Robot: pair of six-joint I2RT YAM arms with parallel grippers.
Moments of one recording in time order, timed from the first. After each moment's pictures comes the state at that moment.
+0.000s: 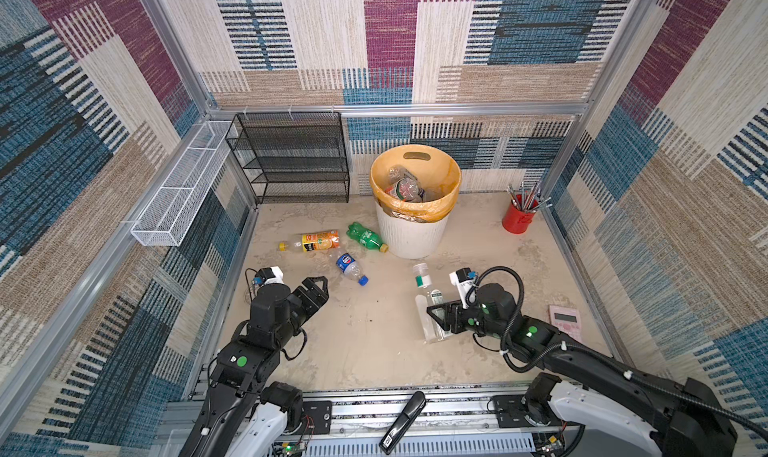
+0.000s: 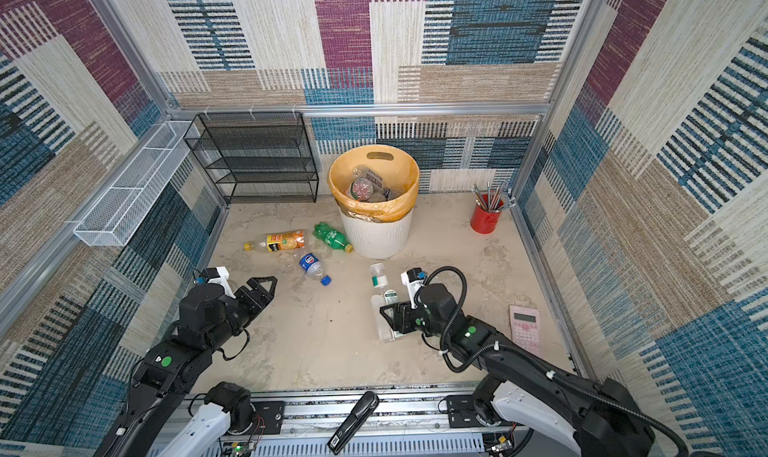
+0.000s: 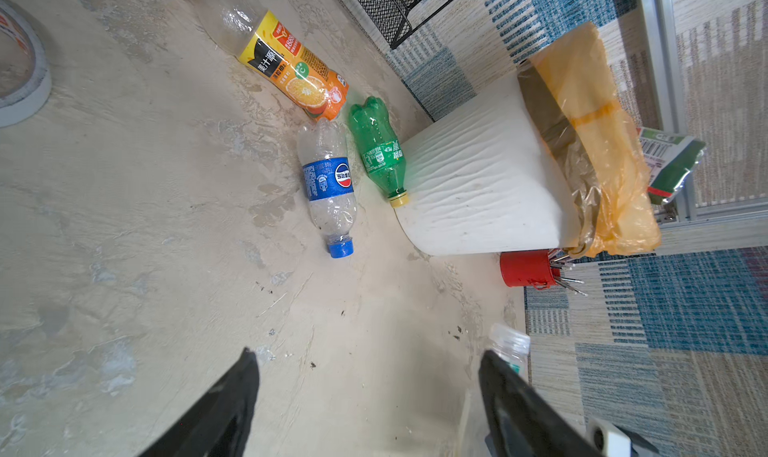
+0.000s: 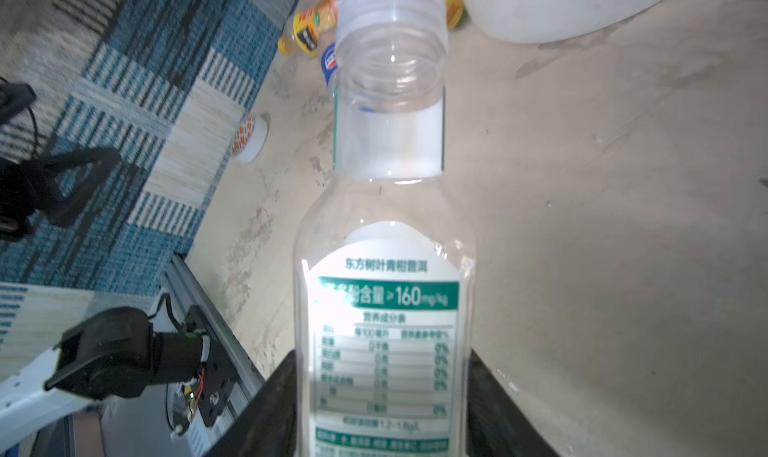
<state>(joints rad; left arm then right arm) -0.32 0.59 0.72 -0.65 -0.04 -0.96 0.74 0.86 0.44 -0.06 -0.17 0.67</state>
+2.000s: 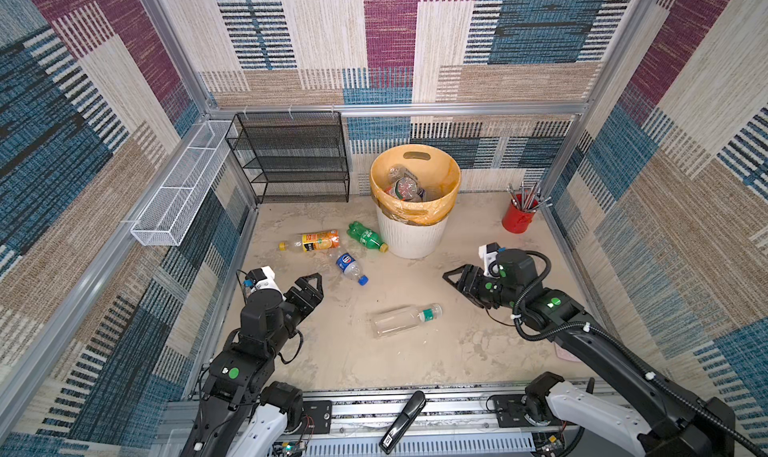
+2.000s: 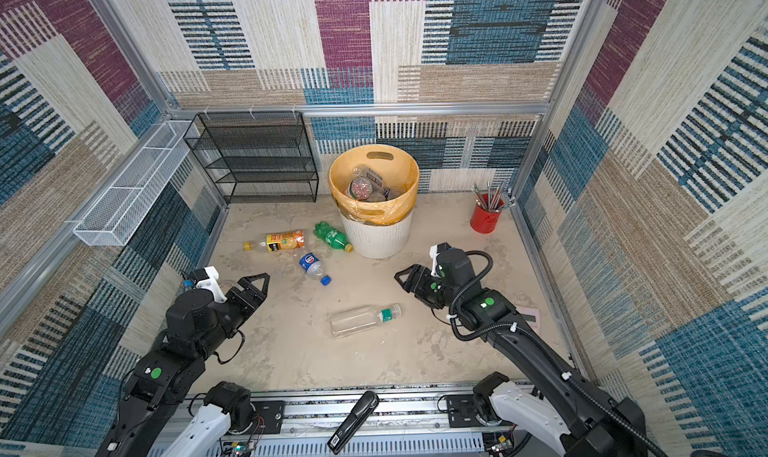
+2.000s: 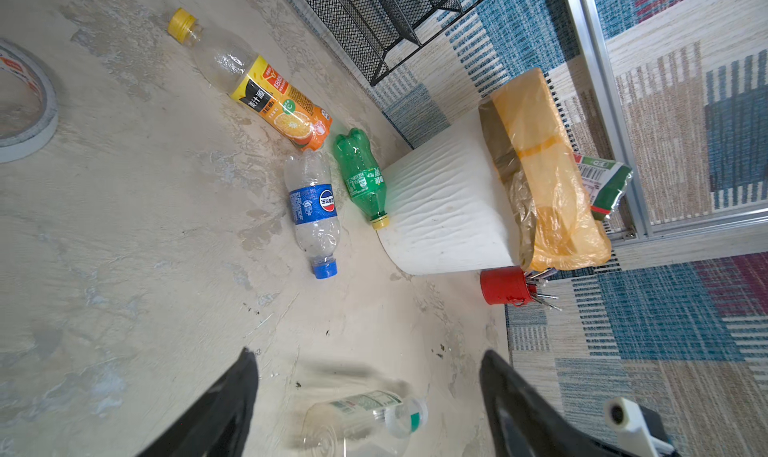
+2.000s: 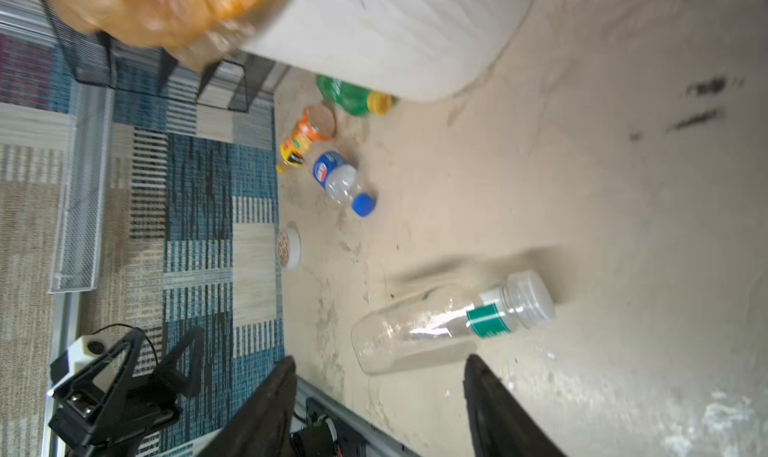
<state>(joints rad) -0.32 0.52 0.73 -0.65 -0.08 -0.97 0.56 1.00 0.80 -0.46 -0.29 1.05</state>
